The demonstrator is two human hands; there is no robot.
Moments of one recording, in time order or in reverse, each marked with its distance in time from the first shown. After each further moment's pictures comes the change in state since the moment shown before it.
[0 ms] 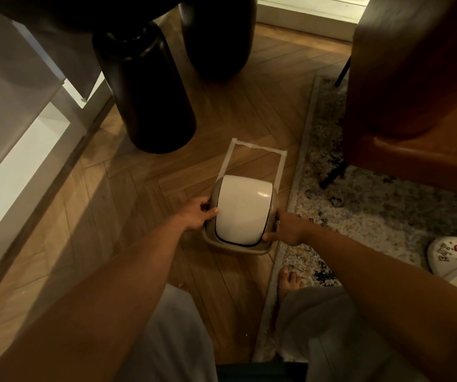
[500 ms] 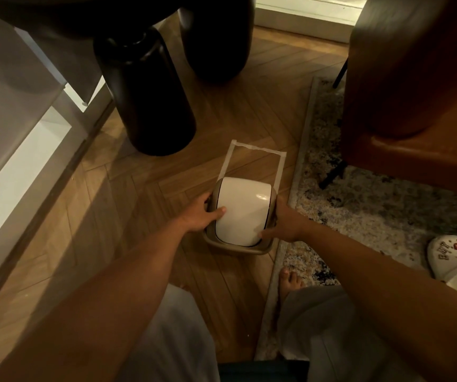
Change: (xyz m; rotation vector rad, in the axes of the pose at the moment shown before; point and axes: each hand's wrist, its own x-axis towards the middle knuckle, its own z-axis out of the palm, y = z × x) left_hand -0.013 0.010 0.003 0.026 0.038 0.057; right_hand 0.027 0.024 0.008 0.044 0.132 -0.017
